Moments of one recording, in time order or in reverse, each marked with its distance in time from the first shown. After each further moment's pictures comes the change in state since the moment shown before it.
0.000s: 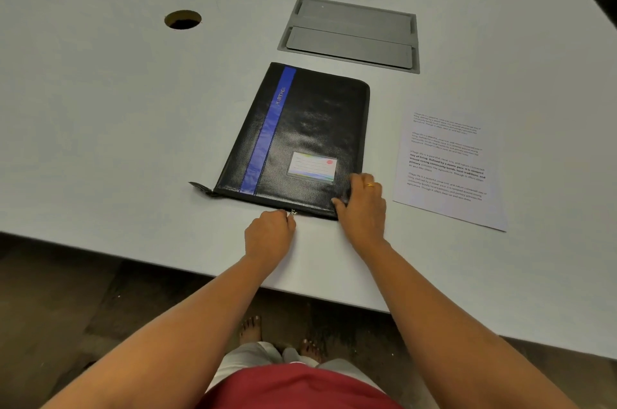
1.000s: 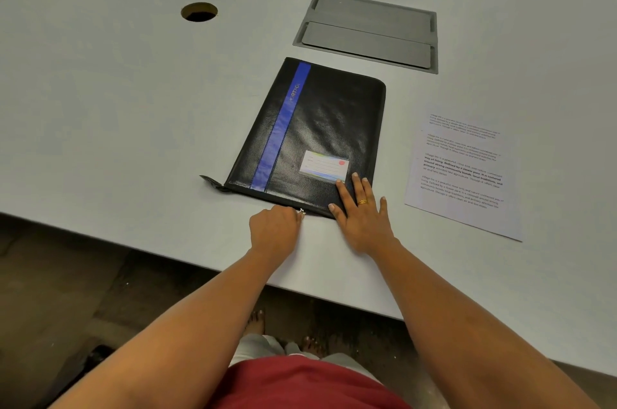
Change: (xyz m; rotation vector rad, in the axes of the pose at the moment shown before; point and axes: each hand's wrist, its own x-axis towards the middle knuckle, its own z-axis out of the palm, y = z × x) left_hand 0.006 -0.005 -0.005 0.253 0.041 0.084; right_hand 0.001 0.020 0.022 -0.236 -0.390 -0.177
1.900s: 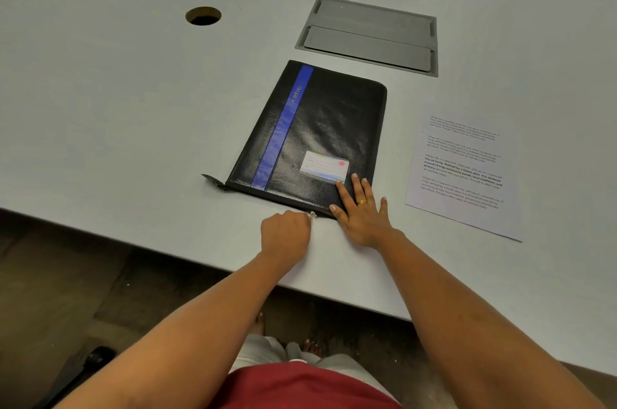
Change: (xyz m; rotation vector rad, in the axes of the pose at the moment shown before) left_hand -0.015 0.014 0.001 0.061 -0.090 0.084; right_hand 0.003 -0.002 -0.012 0.025 -0.169 -0.005
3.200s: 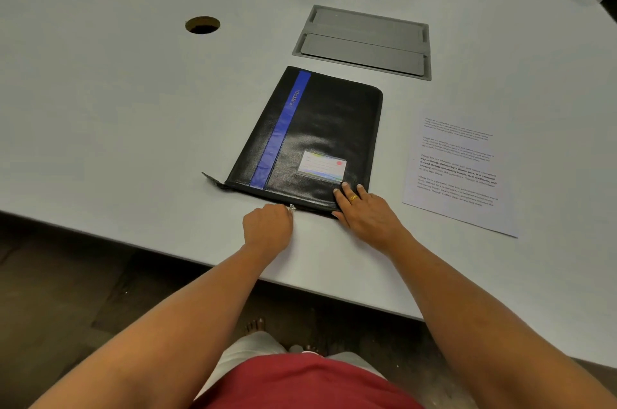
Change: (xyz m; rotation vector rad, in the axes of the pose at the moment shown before) left_hand 0.006 -0.028 0.001 -0.083 0.042 -0.101; right_hand -0.013 0.000 -0.015 -0.451 0.096 -0.266
